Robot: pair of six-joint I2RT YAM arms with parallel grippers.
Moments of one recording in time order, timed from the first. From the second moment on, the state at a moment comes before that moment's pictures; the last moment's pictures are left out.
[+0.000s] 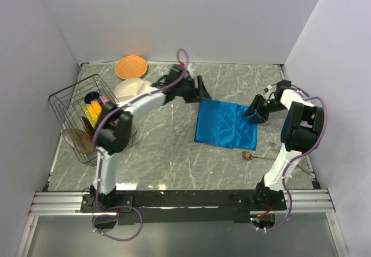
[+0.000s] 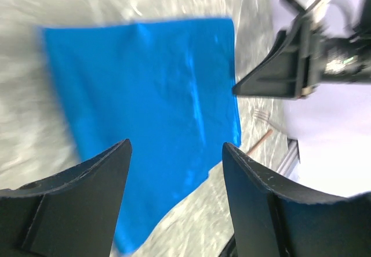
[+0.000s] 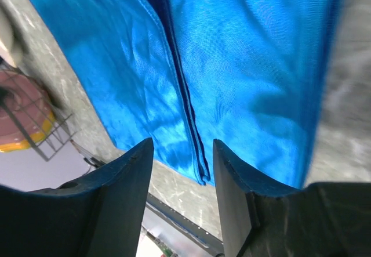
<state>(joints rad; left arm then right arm) -0.63 2.13 1.69 -0.16 0.43 -0.73 -0.29 1.93 1.33 -0.79 -0.66 0.21</state>
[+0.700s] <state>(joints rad) -0.54 1.92 1.48 -0.23 0.38 -0.62 -0.13 1.99 1.32 -0.74 -0.49 0.26</state>
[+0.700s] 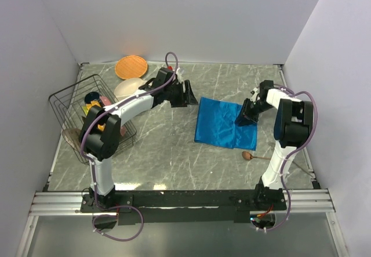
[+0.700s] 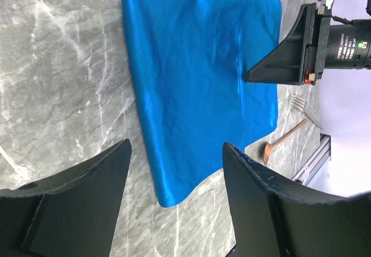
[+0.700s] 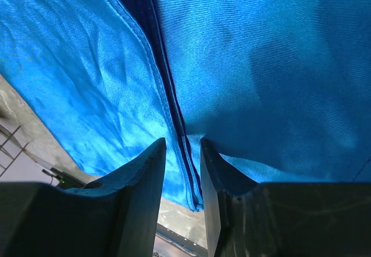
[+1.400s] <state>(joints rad) -0.50 1.92 1.43 -0.25 0.39 -0.62 -0.10 2.00 1.32 -0.74 -0.49 0.30</state>
